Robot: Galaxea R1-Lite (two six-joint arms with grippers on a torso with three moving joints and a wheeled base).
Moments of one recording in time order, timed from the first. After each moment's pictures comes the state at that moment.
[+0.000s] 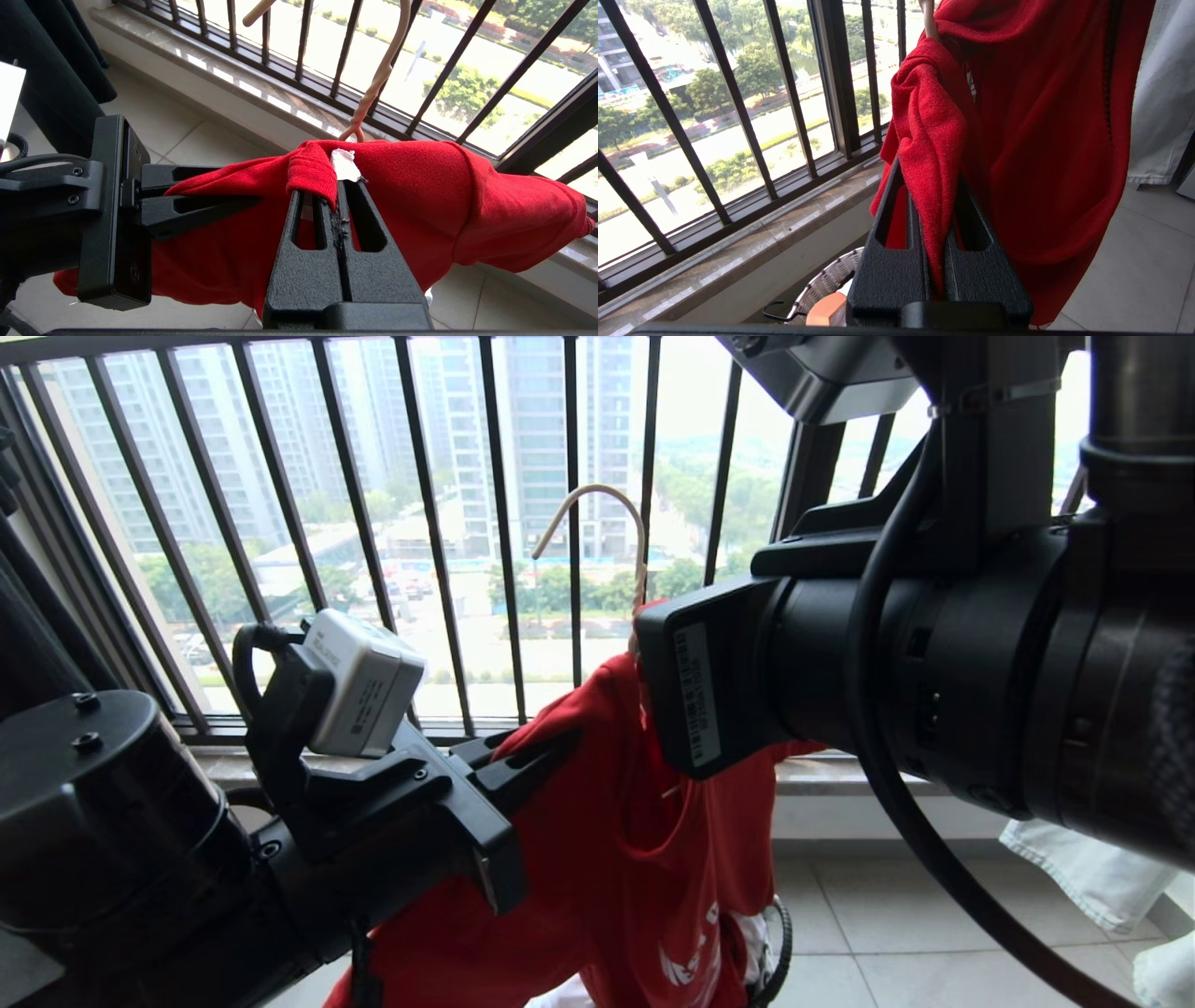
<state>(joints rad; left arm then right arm) -0.82 1.43 -0.53 -1.06 0.00 0.05 1.16 1.62 -1.58 0.25 -0.66 0.10</state>
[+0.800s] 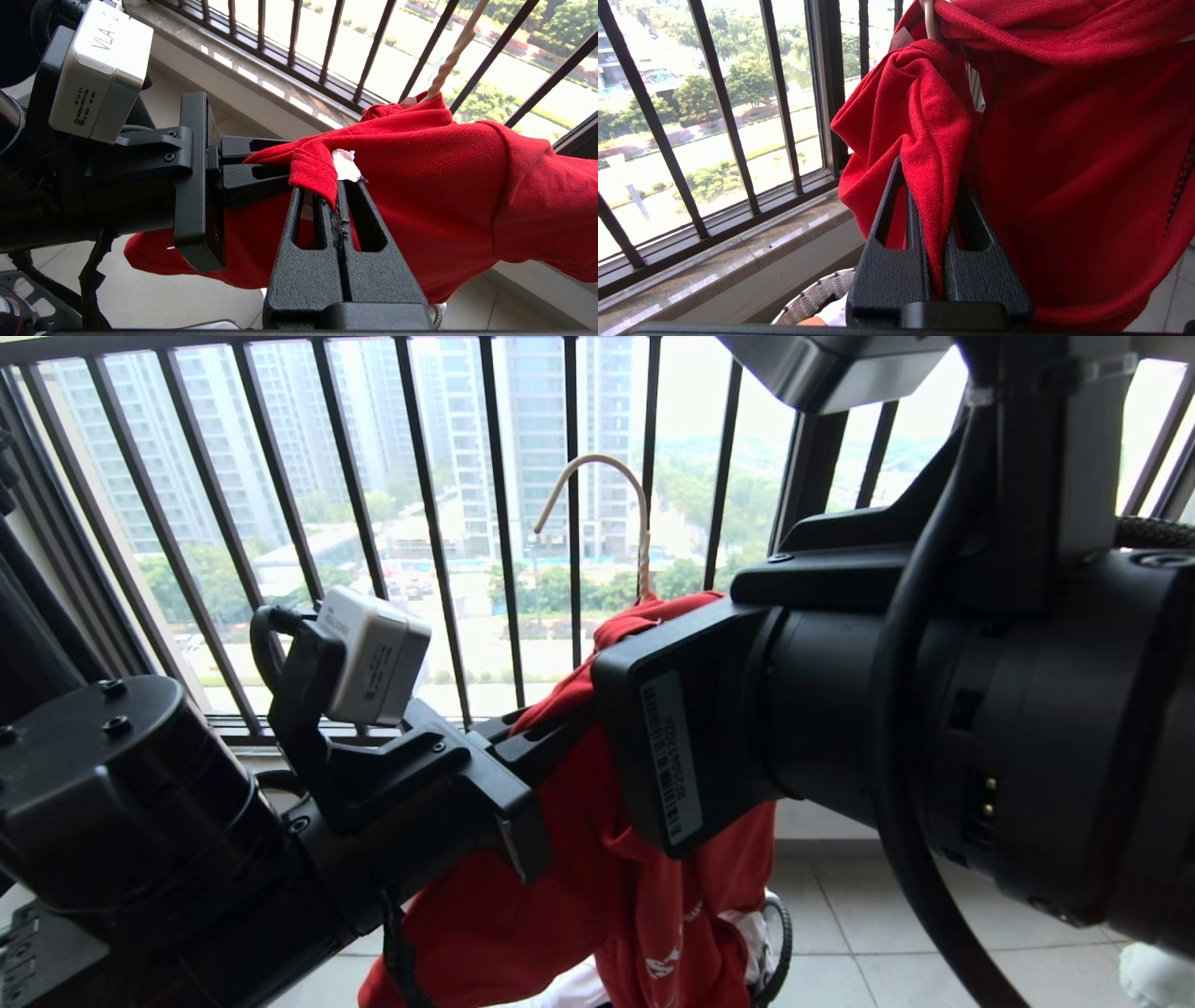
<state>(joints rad) -0.83 1.49 -0.56 -1.15 0.01 -0.02 1.24 1.62 -1.58 0.25 -0.67 0.09</state>
